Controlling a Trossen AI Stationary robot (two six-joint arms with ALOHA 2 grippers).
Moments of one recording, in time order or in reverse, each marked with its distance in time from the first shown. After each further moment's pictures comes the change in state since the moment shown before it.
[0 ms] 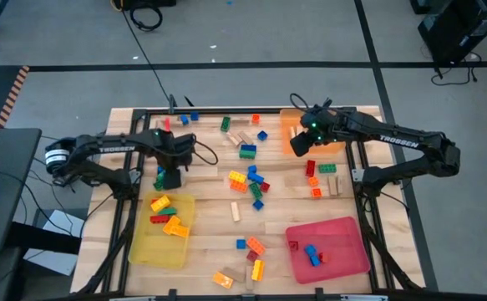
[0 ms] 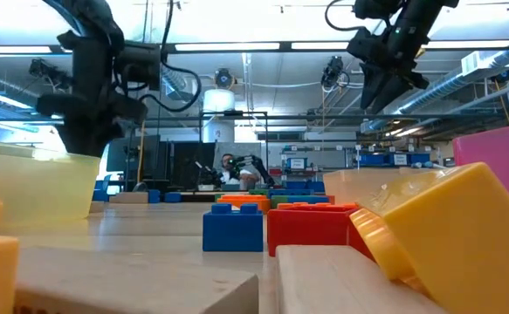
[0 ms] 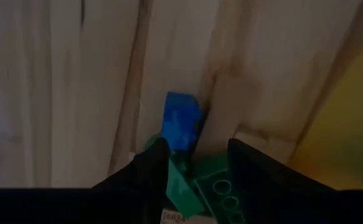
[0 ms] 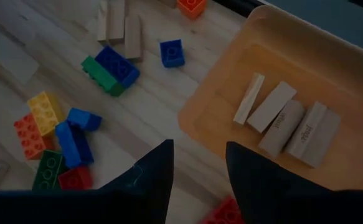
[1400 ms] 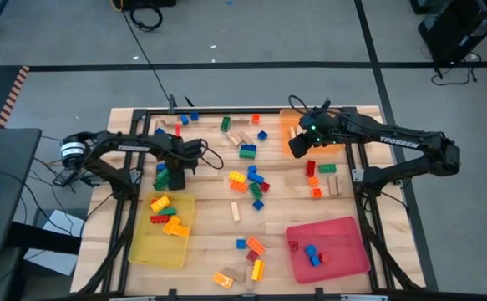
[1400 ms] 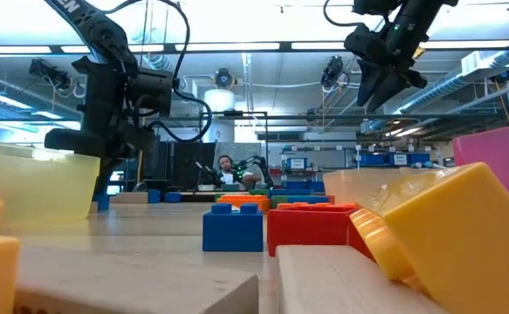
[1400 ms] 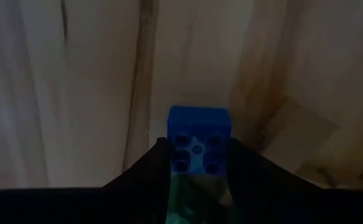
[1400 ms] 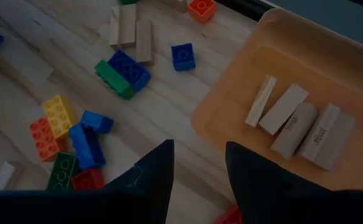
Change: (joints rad) left arm 0.000 0.184 -0.037 0.151 -0.067 0.053; right arm 0.032 0.000 0.000 0.023 0.007 0.037
